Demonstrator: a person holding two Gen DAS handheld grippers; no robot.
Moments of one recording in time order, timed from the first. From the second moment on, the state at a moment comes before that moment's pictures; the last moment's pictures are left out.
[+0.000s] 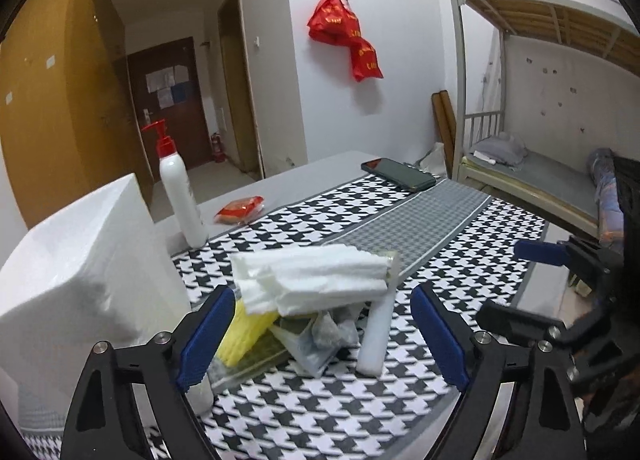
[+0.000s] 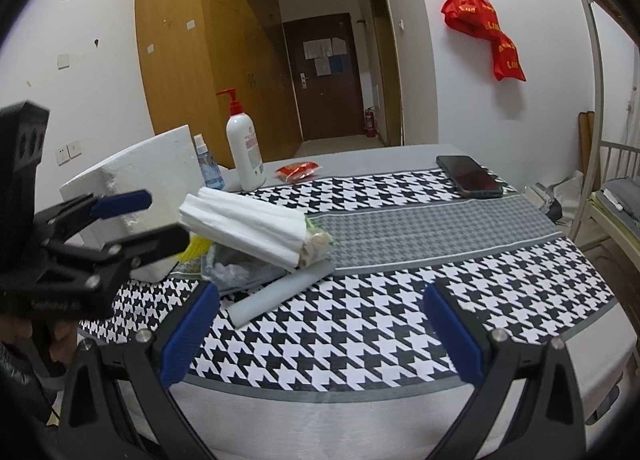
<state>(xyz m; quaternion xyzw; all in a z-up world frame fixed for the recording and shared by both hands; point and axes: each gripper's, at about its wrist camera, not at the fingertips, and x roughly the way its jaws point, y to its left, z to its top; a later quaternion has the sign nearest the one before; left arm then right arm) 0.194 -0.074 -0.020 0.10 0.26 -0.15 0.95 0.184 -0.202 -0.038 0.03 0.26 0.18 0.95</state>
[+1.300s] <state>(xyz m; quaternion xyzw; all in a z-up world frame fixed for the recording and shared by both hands) 0.237 -0.066 -0.022 0.08 0.27 -0.17 0.94 0.214 -0.198 -0.051 0.03 0.29 0.16 0.94</state>
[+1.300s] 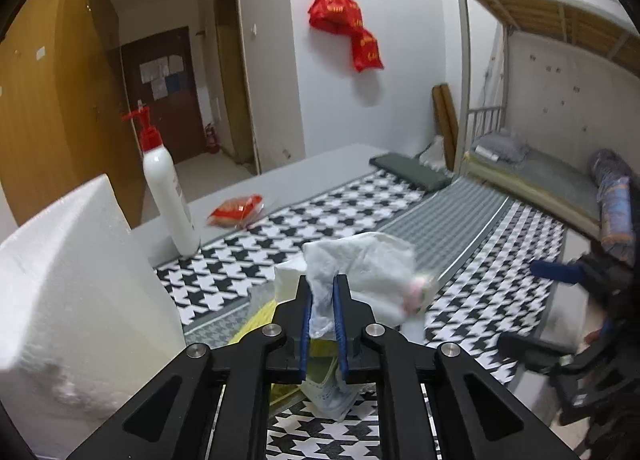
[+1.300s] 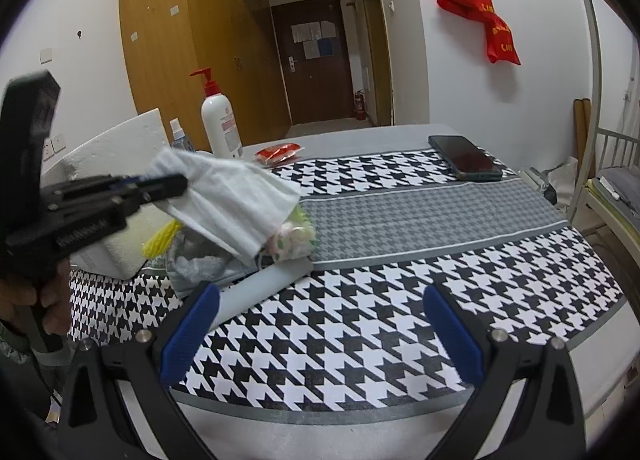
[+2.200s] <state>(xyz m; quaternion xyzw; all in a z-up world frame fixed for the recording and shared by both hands) 0.166 -0.014 -0.003 0.05 0.27 -0.17 0.95 0.225 -0.176 -0.046 0.01 0.29 0.20 0.94</state>
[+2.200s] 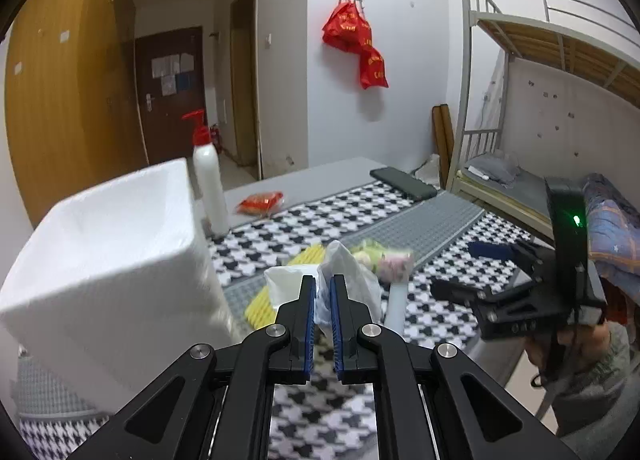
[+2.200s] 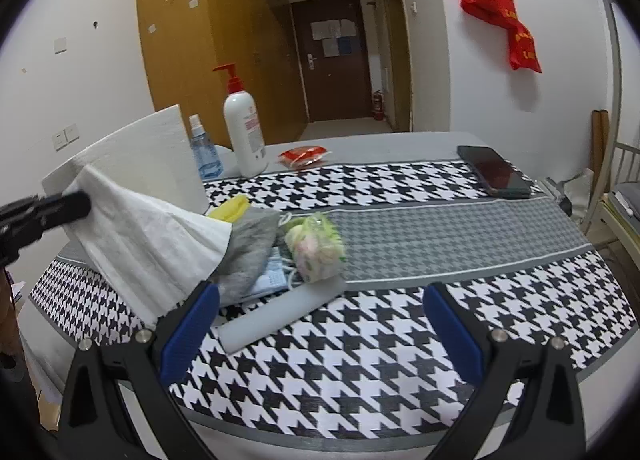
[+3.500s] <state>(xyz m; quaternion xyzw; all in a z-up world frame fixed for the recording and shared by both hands) 0.188 -0.026 -0.100 0.10 0.41 -0.20 0.88 0.233 -0.167 -0.059 -0.02 0.32 0.22 0.92</state>
